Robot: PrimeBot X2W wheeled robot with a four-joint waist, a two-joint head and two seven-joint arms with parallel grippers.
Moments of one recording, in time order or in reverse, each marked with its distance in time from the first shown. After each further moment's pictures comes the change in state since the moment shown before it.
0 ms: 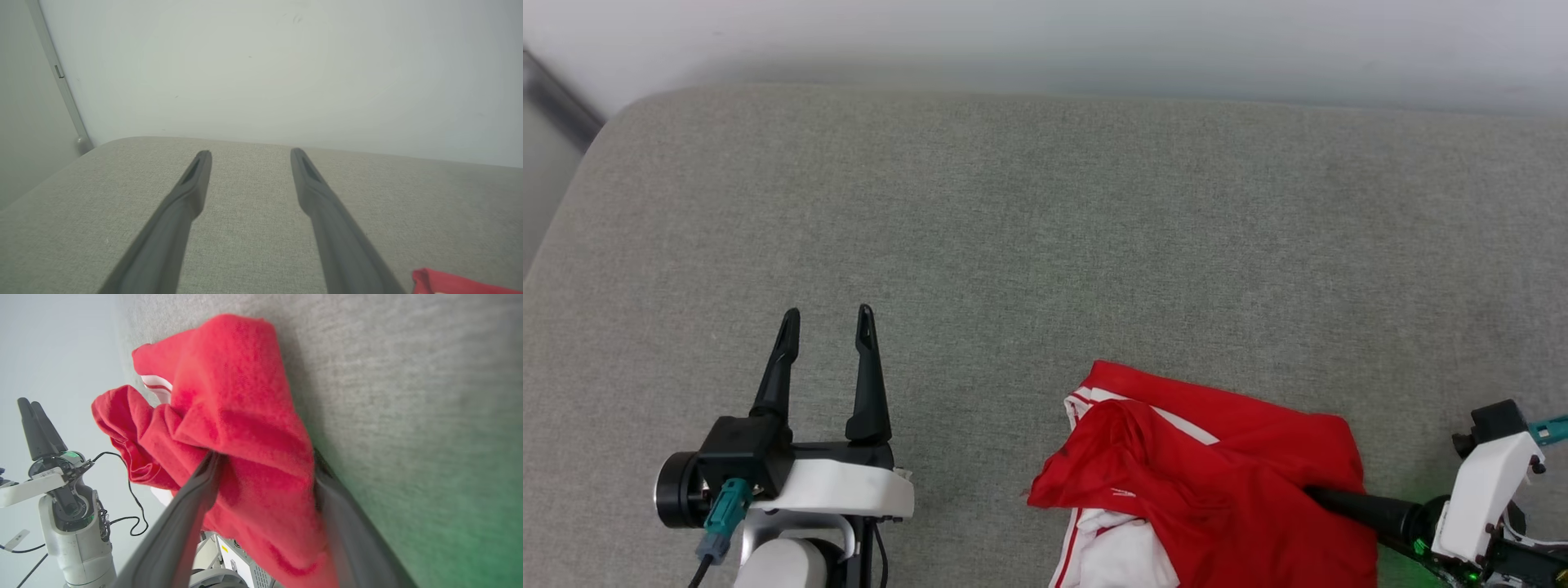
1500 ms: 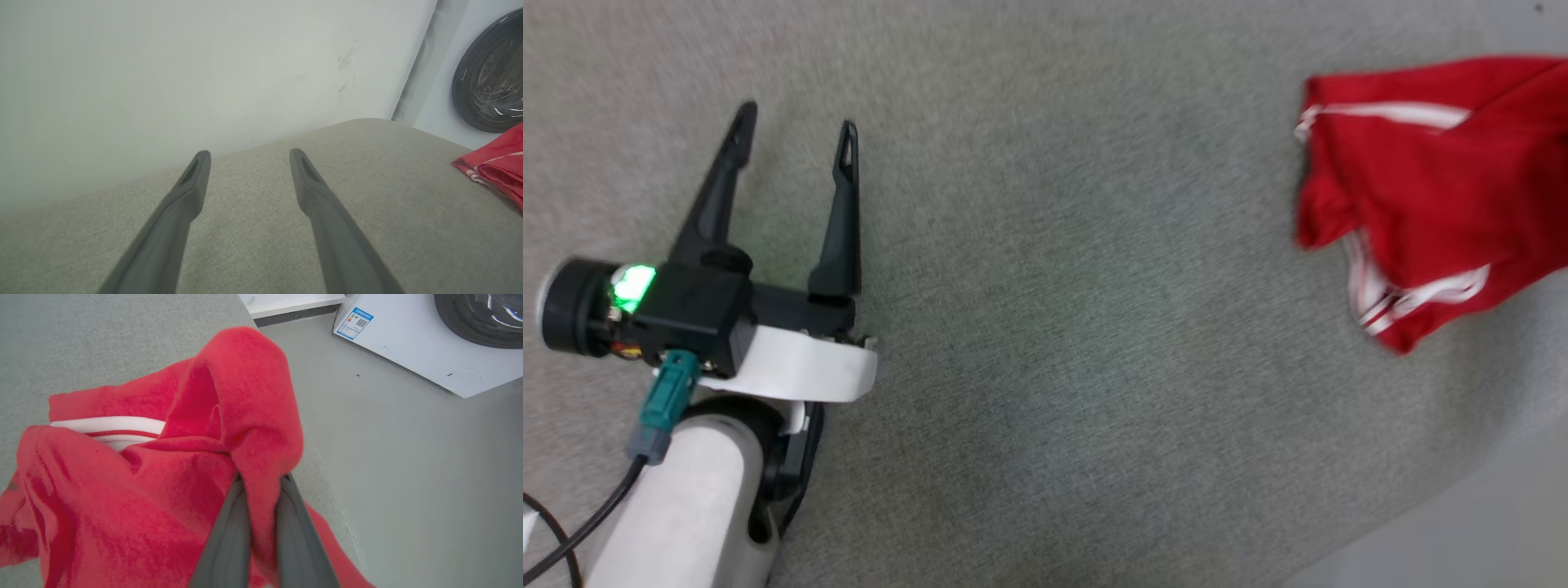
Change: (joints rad) left arm -0.262 0.158 -0.034 -0.217 0.141 -0.041 0.212; right arm -0.581 -0.418 0.306 0.352 -0.444 0.000 -0.769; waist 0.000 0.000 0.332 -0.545
